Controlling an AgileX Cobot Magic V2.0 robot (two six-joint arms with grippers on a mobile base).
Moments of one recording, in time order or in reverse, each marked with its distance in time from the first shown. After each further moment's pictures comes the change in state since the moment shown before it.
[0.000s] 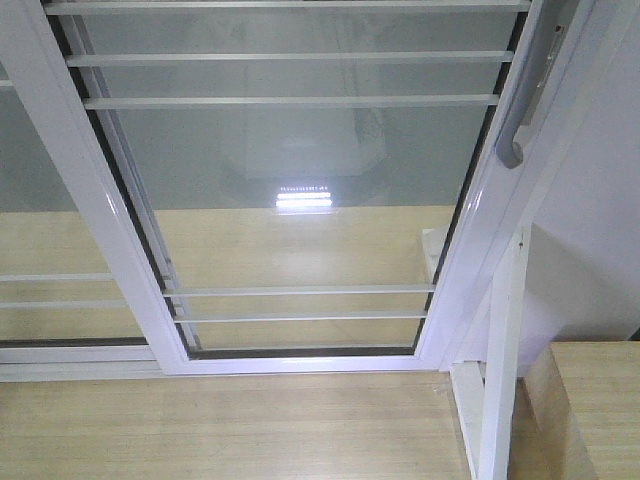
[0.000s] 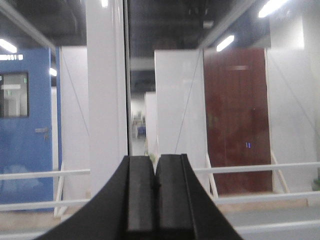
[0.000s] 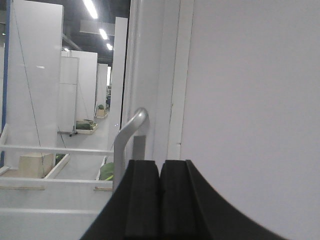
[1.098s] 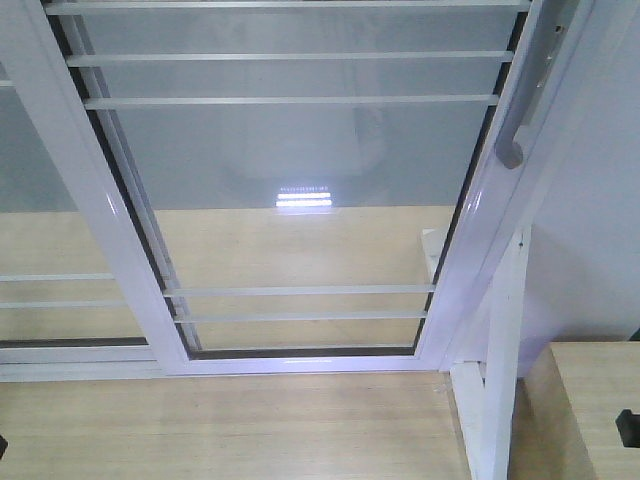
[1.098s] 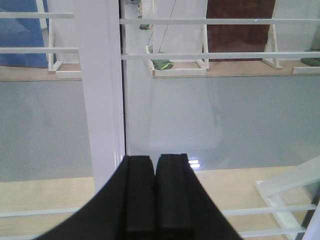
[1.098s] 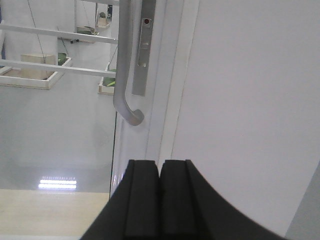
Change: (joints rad) left arm 0.000 -0.114 0.308 -0.051 0.287 -0.008; right arm -0.001 -0.170 0.417 -0.053 0.077 -0.001
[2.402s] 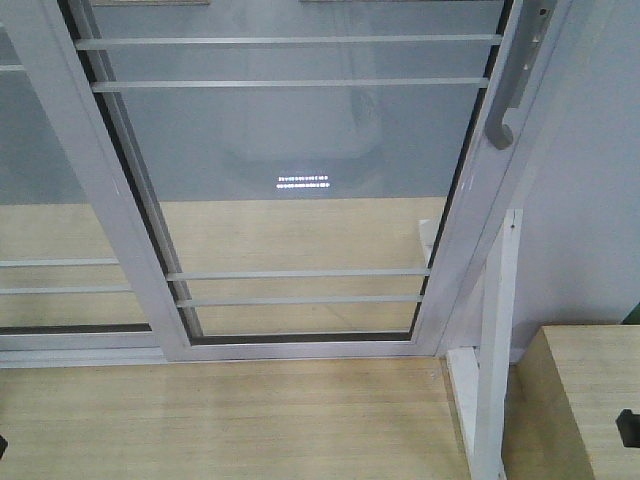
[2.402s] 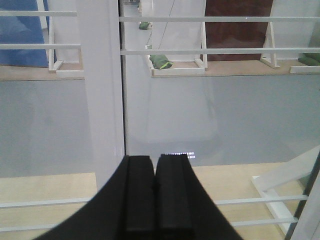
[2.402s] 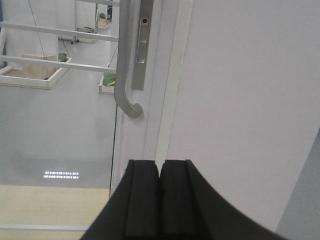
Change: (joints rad) left arm 0.000 0.000 0.000 -0.001 -0.001 0.000; right arm 0.000 0.000 -0.002 0.000 0.000 0.000
